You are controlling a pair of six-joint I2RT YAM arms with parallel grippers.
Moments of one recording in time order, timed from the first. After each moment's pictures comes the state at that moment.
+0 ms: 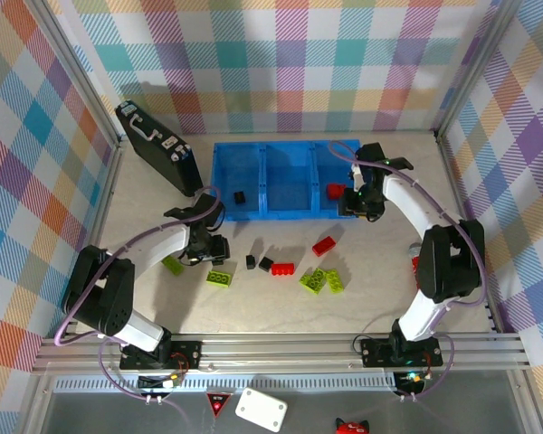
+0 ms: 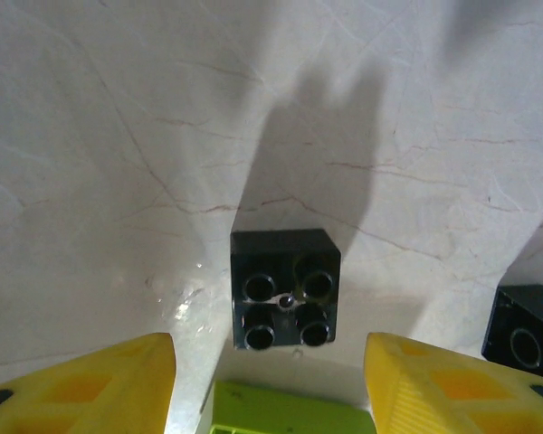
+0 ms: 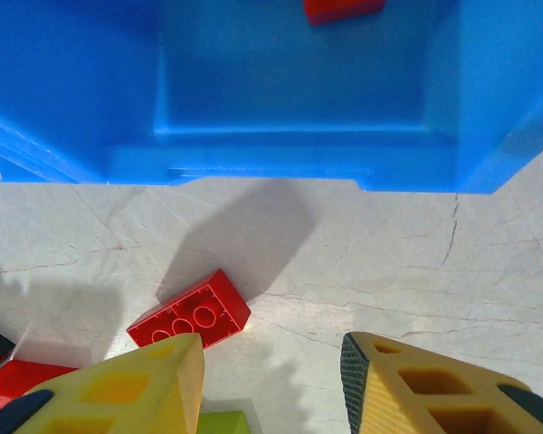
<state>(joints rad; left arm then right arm) -0.42 1.52 0.92 -0.76 0.01 -0.56 0.24 1.71 1.39 -1.00 -0.15 0.23</state>
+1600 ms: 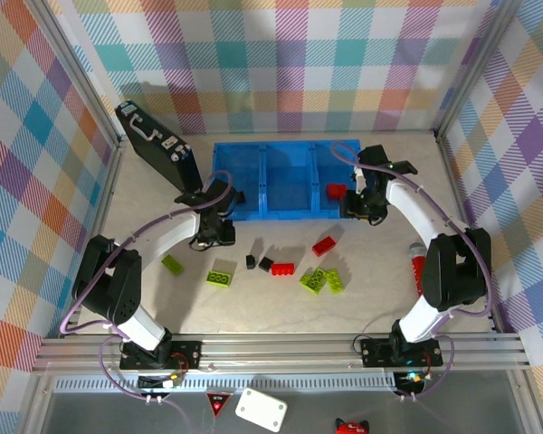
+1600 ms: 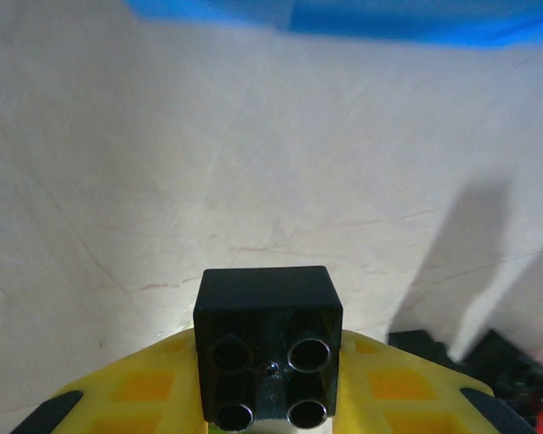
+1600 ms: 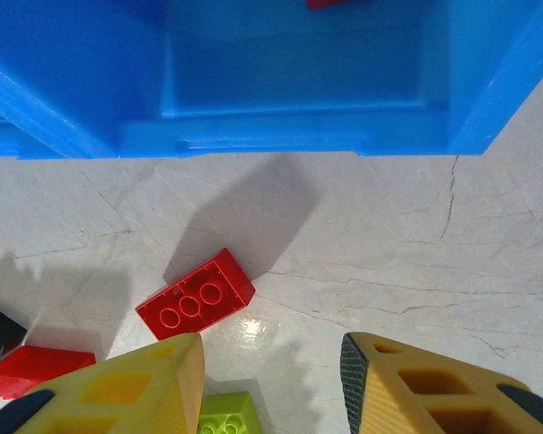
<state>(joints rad) -0.48 1.60 1.14 -0.83 -0.05 -0.55 0.25 1.64 1.34 -1.00 -0.15 0.26</state>
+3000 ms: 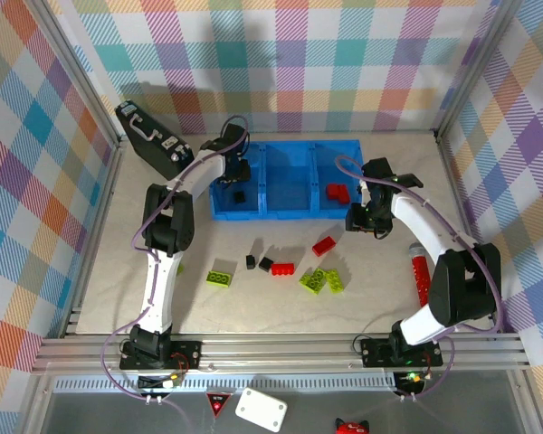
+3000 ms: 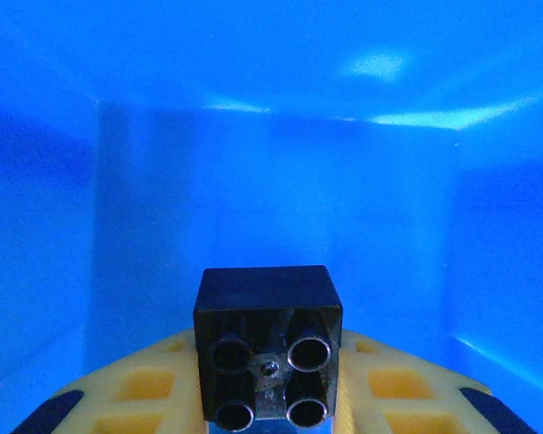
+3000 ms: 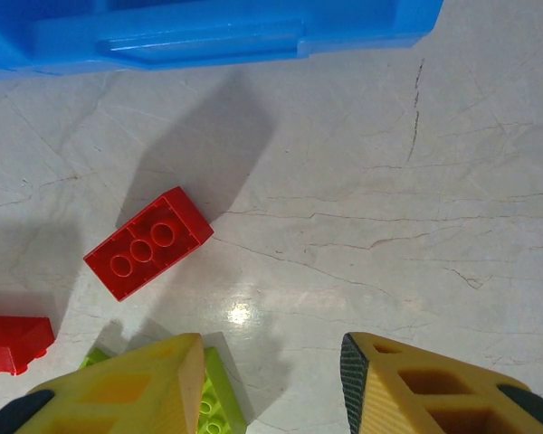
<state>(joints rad) -0.33 2.36 2.05 -0.79 -0.09 -0.41 0.25 1.53 1.21 -1.01 -0.11 0.27</state>
